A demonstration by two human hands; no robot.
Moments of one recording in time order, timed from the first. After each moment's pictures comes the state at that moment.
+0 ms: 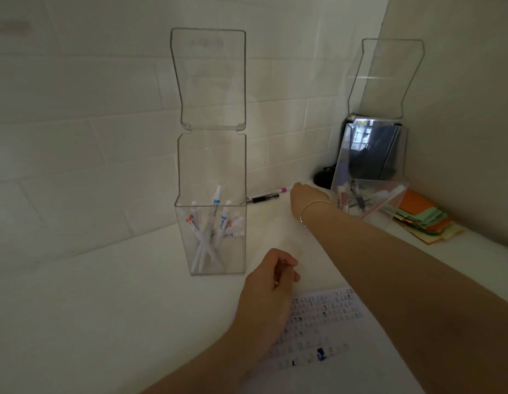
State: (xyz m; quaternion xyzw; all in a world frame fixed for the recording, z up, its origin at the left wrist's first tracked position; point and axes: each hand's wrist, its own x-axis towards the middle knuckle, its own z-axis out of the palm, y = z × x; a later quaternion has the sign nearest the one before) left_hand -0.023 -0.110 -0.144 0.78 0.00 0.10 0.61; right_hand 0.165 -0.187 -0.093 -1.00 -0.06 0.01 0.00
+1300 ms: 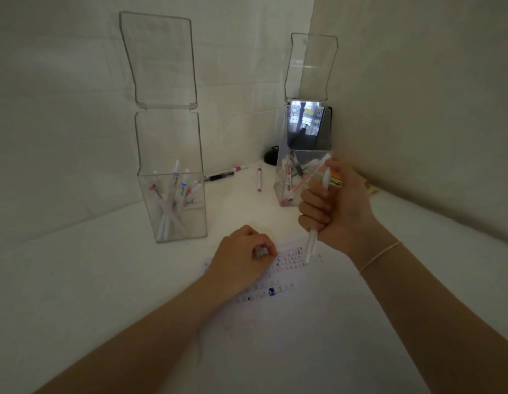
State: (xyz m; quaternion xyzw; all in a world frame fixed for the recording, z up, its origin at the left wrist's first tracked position) left_hand -0.032 -0.114 -0.145 0.91 -0.19 0.08 0.35; right_hand -0.019 -0.285 -0.056 -0.46 0.00 0.14 0.87
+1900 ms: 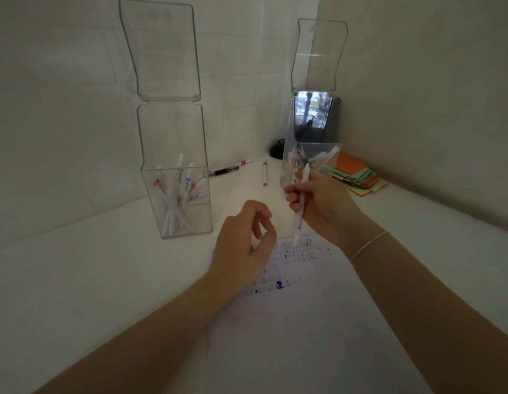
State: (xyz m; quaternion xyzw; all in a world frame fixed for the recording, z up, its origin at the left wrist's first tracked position) left_hand -0.042 -0.114 -0.135 0.82 -0.22 0.22 0.49; right_hand 0.000 -0.256 -0.067 -0.56 0.06 0.07 0.82
